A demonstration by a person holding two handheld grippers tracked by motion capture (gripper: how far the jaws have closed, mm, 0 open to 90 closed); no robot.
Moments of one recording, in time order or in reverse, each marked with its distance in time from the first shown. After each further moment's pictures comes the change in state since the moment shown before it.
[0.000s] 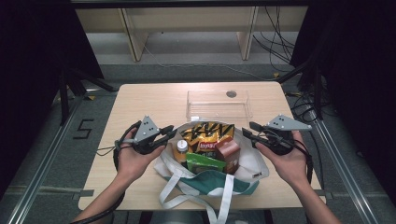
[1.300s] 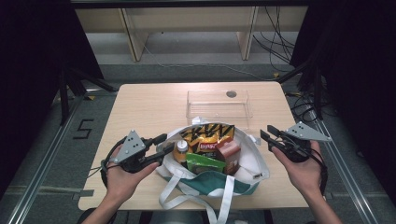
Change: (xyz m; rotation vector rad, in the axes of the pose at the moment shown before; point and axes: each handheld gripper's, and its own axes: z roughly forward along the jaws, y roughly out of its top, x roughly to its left) left arm -0.024 -0.008 -0.043 -0.186 -0.032 -0.083; right arm -0.021 -0.026 -0.028 -0.028 -0.131 0.044
